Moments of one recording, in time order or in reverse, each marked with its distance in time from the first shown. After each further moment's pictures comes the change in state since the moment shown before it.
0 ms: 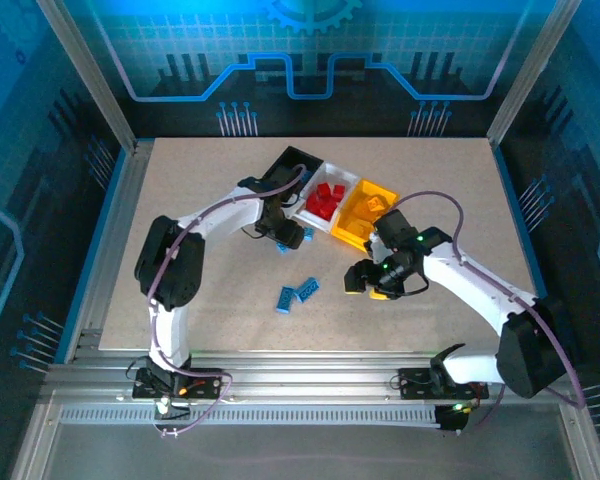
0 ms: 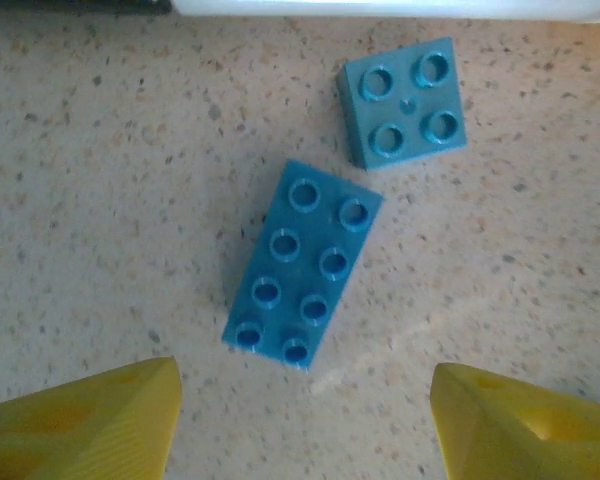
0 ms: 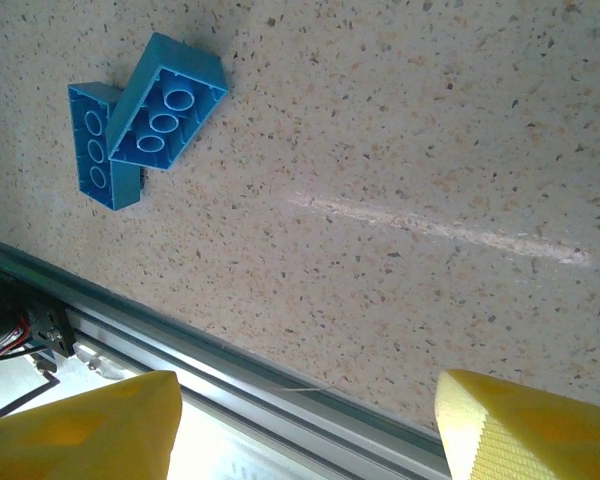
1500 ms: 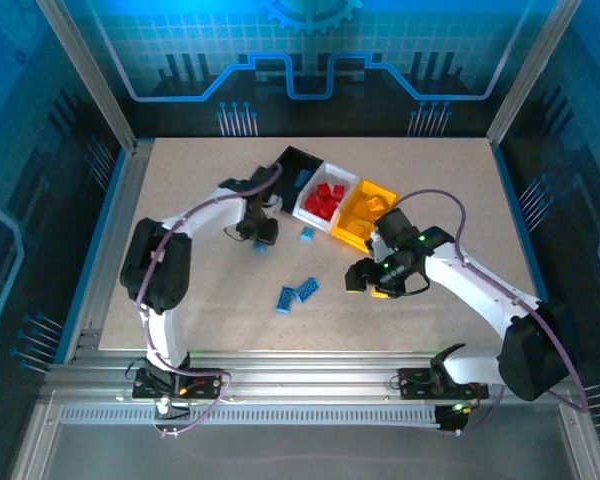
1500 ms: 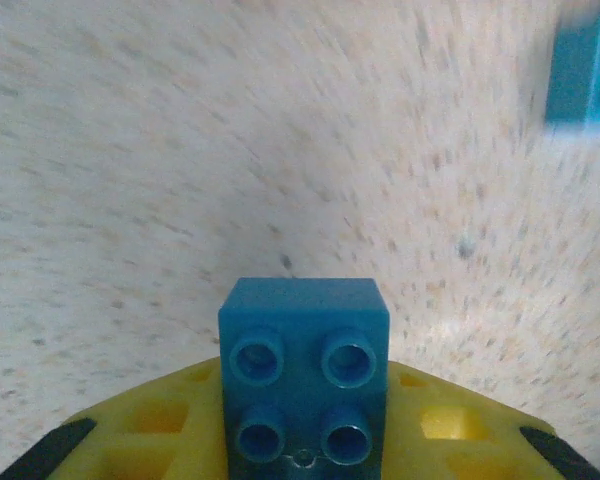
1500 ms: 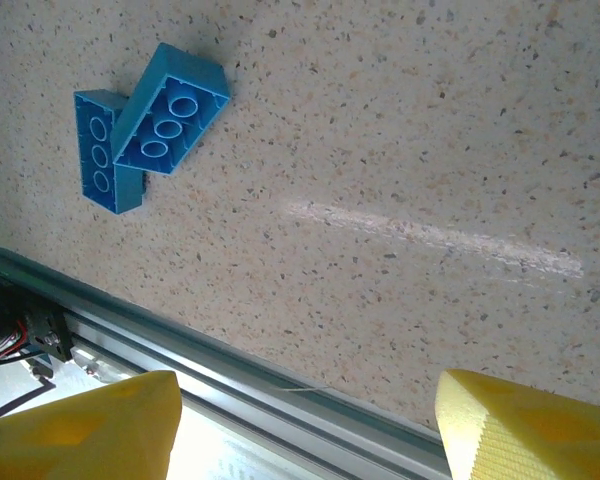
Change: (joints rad) left arm 0.119 -0.103 -0.100 -0.006 -0.021 -0.149; right arm 0.002 -0.006 0.014 -0.006 0.019 0.003
